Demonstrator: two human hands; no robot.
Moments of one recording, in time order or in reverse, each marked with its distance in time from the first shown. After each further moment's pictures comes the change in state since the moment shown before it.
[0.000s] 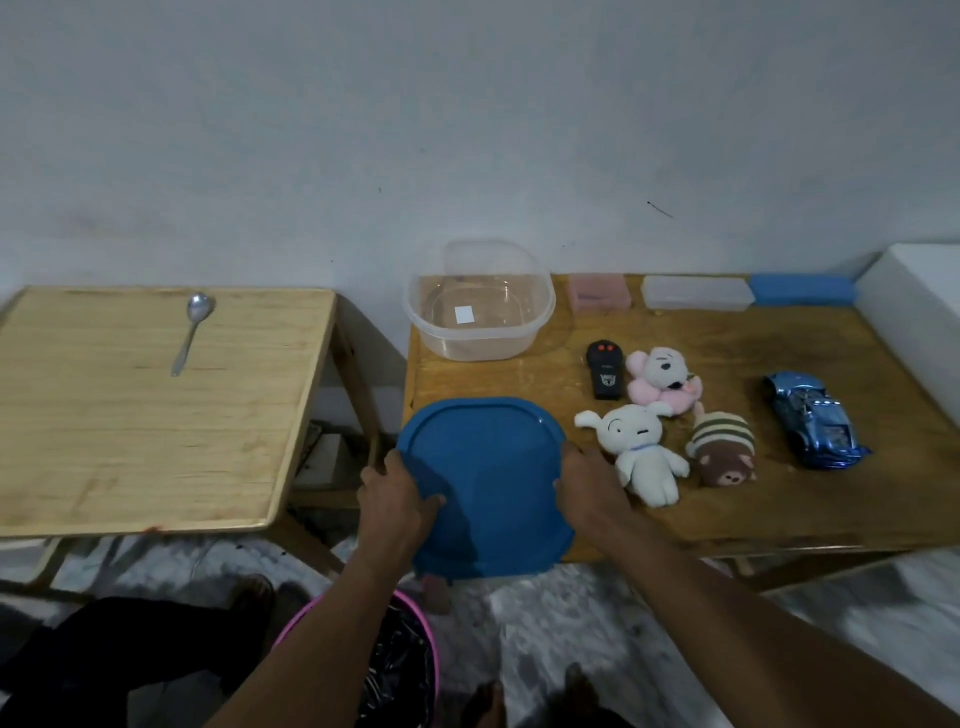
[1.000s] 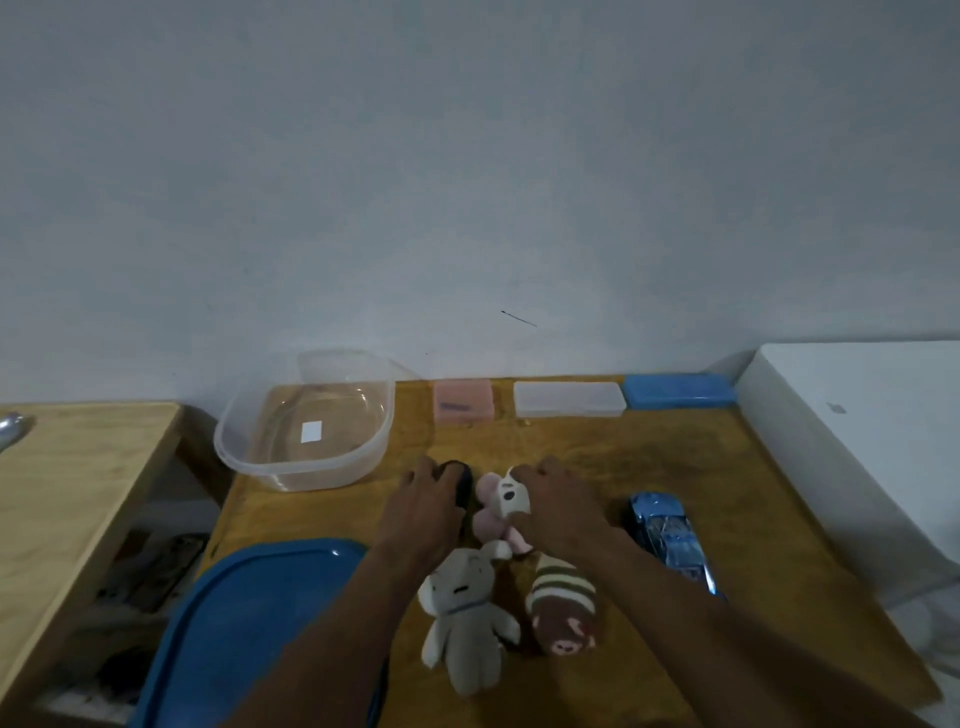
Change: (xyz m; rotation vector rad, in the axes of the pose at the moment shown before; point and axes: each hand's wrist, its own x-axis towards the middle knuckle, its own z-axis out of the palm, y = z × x) left_hand 0.050 0.268 0.083 0.353 0.049 0.540; right_hand 0.109 0.168 -0.136 -0.130 -0.011 -0.169
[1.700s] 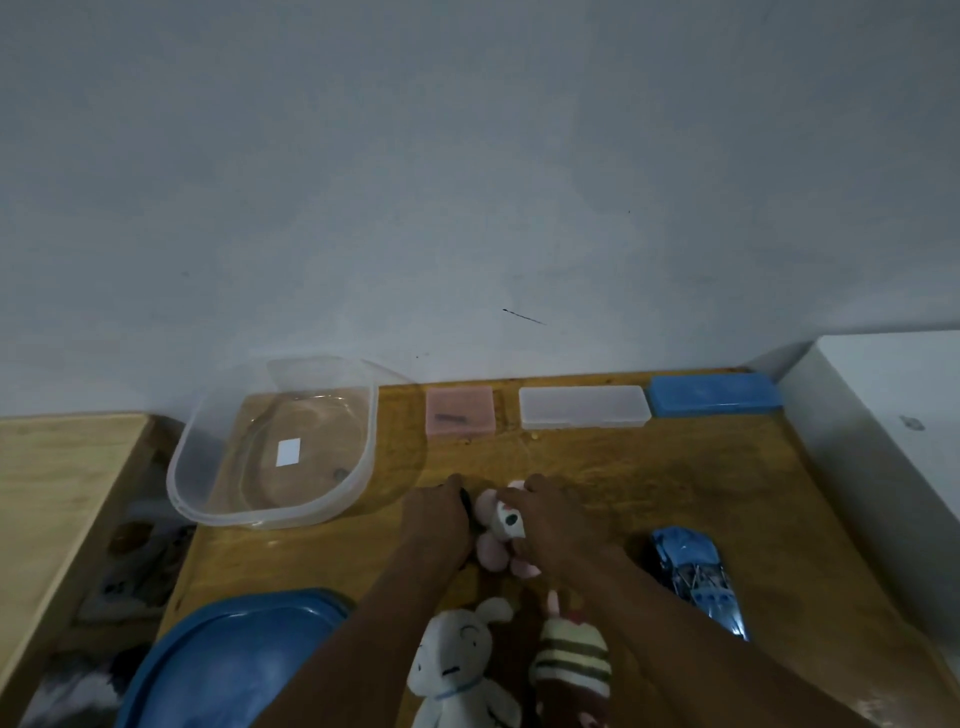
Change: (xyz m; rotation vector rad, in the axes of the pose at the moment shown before) left_hand 0.087 0.017 0.016 0.163 -0.215 -0.205; right_hand 0.075 0.020 0.019 0.095 -0.187 -0.067
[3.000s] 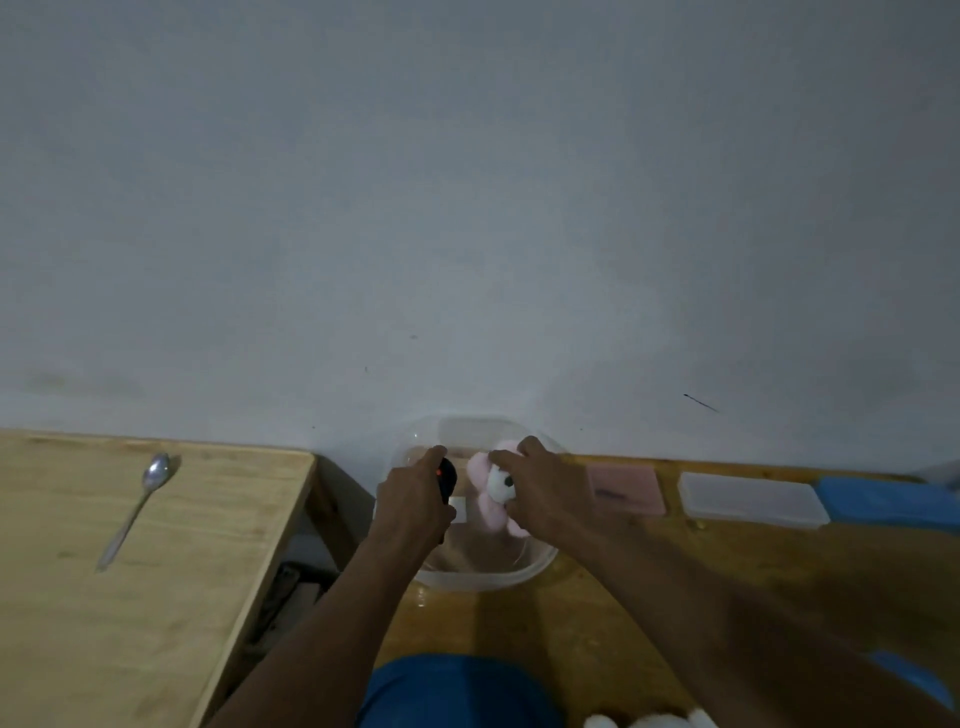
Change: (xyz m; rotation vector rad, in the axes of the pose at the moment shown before) left_hand -0.005 -0.210 -0.088 -0.317 0.312 -0.089; right_hand 0.079 -0.209 -0.061 -0.033 0.209 -0.171
